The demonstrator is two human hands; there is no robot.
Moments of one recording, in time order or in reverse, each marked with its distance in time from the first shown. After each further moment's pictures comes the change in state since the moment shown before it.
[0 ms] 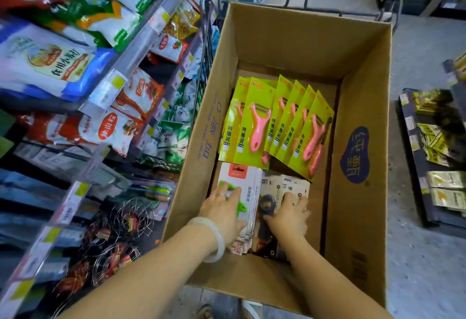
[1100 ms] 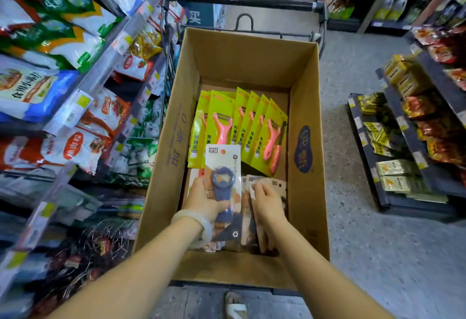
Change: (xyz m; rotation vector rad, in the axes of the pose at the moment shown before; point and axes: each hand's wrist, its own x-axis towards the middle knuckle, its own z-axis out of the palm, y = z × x) left_hand -0.006 0.036 -0.013 -1.080 0.209 -0.135; right_hand -0.032 0.000 -0.060 0.773 -0.080 0.006
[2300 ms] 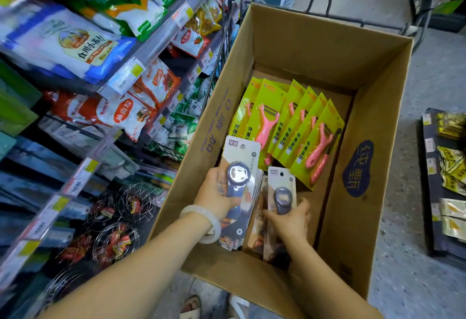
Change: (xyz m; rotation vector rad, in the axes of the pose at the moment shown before) left_hand 0.010 -0.023 -0.015 -0.190 0.125 -0.081; right_hand 0.032 0.036 0.013 -0.207 0.062 0.029
